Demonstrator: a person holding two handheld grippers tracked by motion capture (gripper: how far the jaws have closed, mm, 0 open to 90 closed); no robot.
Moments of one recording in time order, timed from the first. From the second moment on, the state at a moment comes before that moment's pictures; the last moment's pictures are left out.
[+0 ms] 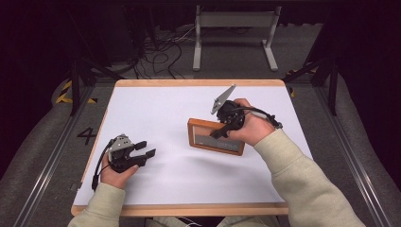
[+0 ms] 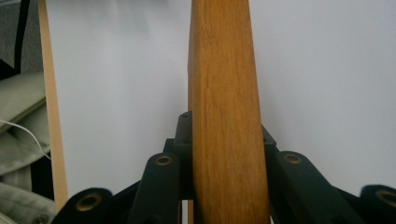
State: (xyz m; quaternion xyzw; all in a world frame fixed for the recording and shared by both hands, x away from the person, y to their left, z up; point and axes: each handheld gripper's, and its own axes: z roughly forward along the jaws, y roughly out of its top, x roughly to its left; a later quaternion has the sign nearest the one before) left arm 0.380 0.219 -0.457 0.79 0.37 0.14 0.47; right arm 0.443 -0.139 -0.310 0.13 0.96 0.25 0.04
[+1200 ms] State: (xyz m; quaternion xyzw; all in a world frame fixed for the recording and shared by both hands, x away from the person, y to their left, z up) left arm 0.382 0.217 -0.458 0.79 0.37 0.14 0.47; right arm 0.477 -0.133 -0.357 0.02 0.97 0.23 -0.02
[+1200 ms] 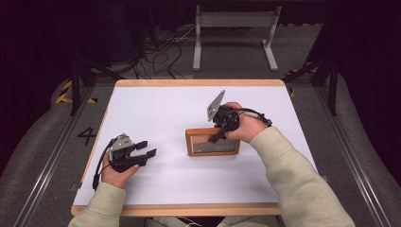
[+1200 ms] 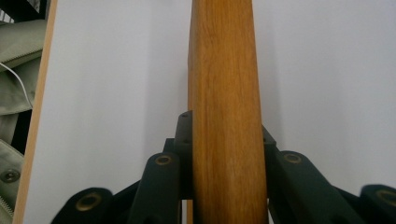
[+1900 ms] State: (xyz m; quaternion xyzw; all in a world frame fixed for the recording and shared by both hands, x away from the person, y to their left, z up) left arm 0.382 0.217 -0.458 0.79 0.37 0.14 0.47; right arm 0.488 -0.142 -0.361 0.06 0.97 0.25 0.01
